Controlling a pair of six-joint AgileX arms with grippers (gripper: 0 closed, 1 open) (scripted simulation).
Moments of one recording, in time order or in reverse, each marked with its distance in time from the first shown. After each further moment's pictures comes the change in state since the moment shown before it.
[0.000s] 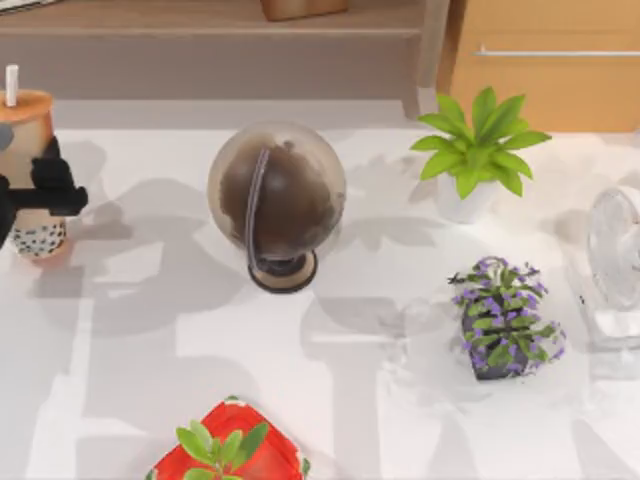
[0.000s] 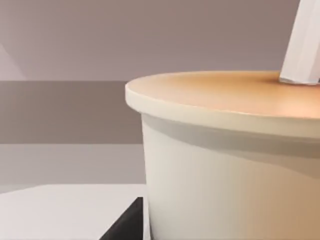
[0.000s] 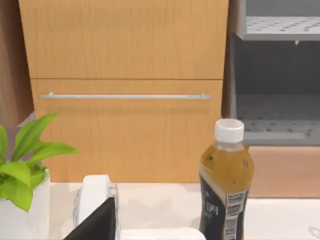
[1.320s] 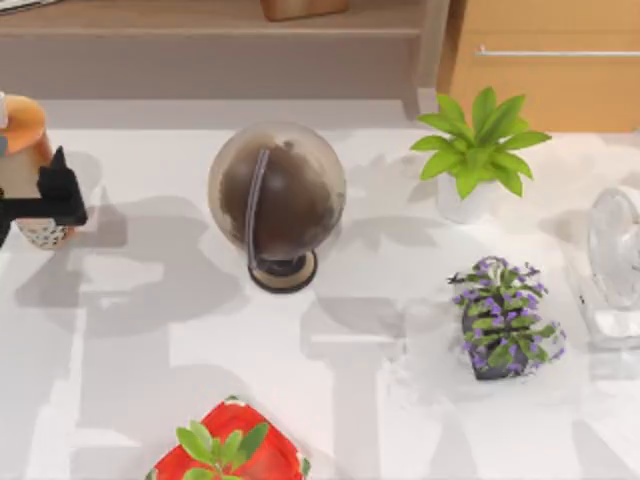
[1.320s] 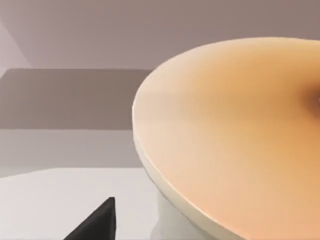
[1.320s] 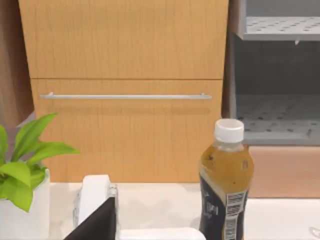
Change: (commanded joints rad) left arm 0.004 -0.025 -0.025 -0.002 0.003 0.001; right arm 0.000 0.000 0.000 0.000 0.000 0.000
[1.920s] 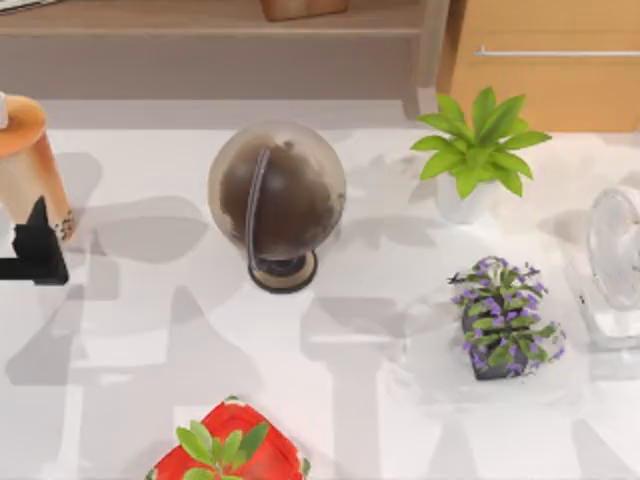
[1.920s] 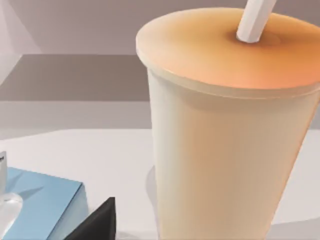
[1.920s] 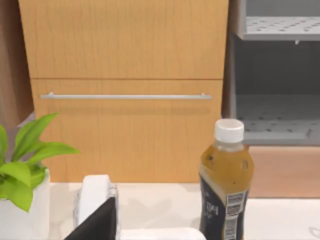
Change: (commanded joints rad) left arm 0.035 -0.316 -0.273 -0.047 0.033 0.007; right arm 0.000 0.000 0.000 0.000 0.000 0.000
